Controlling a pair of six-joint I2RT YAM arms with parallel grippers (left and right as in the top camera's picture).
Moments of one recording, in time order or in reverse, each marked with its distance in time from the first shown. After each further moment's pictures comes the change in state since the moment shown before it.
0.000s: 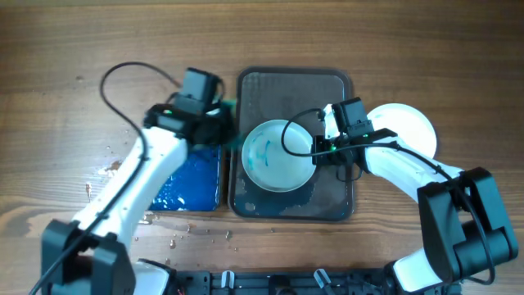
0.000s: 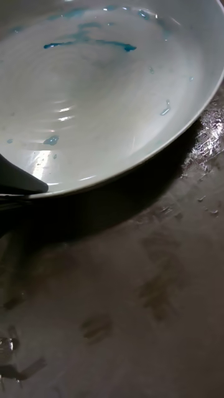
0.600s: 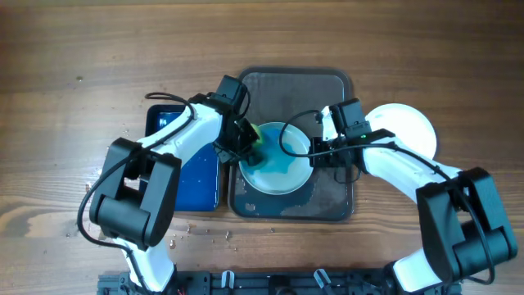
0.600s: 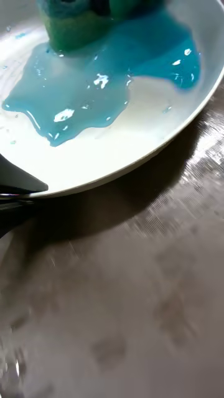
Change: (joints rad) left arm -0.047 0.398 0.069 -0.020 0.153 -0.325; right arm 0.010 0.000 0.000 -0.014 -0.025 0.019
